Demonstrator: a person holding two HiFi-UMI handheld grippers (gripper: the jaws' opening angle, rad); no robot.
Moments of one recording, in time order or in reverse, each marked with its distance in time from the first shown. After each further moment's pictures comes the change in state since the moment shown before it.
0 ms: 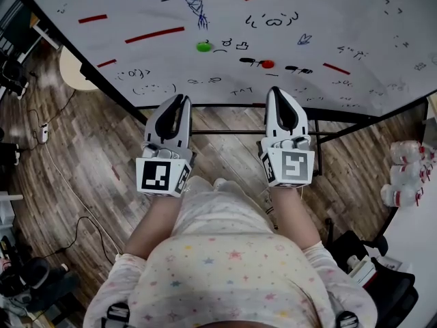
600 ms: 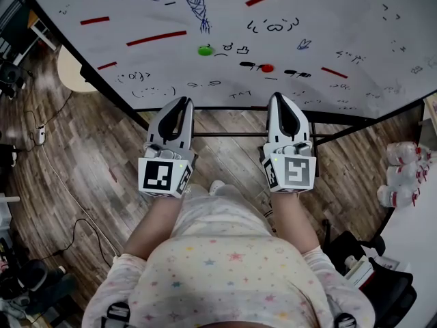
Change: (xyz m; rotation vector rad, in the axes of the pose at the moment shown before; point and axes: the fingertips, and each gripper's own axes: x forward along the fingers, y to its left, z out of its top) left arm 0.004 -0.001 -0.003 -0.018 0.015 -0.022; right arm -0.006 -0.001 0.005 0.013 0.004 -0.008
